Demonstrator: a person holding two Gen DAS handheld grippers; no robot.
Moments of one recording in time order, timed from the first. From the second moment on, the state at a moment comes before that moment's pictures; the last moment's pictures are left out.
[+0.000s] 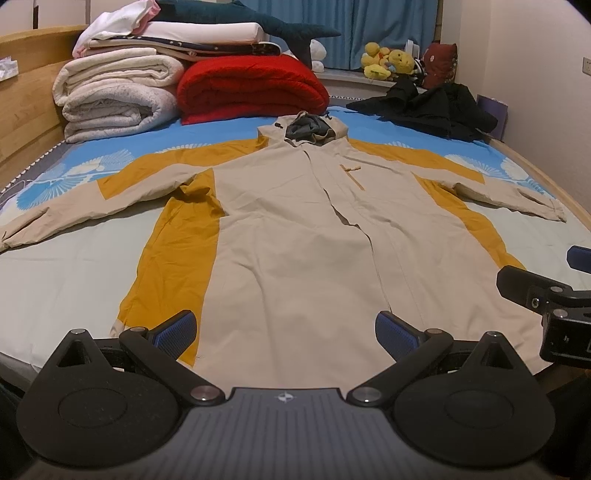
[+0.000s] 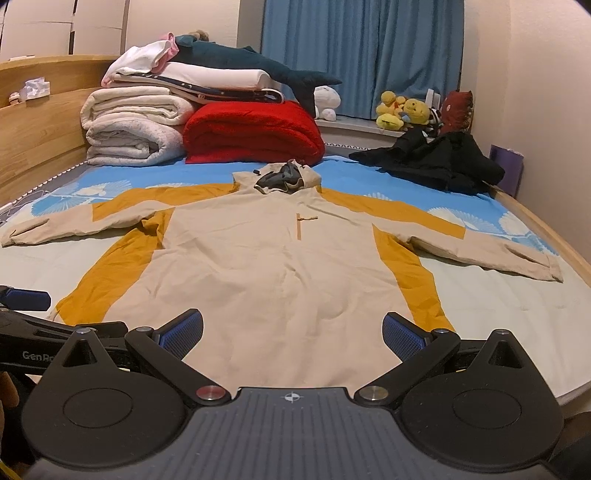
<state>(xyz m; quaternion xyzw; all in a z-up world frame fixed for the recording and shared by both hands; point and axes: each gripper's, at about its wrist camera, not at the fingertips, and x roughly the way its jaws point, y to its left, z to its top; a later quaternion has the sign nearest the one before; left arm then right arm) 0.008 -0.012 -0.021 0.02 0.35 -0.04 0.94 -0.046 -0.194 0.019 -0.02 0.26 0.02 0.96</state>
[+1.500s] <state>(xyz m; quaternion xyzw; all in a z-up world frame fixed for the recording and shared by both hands) 0.088 0.066 0.019 0.13 0.26 -0.10 0.95 -0.013 -0.303 0.062 -0.09 0.10 -0.10 0.99</state>
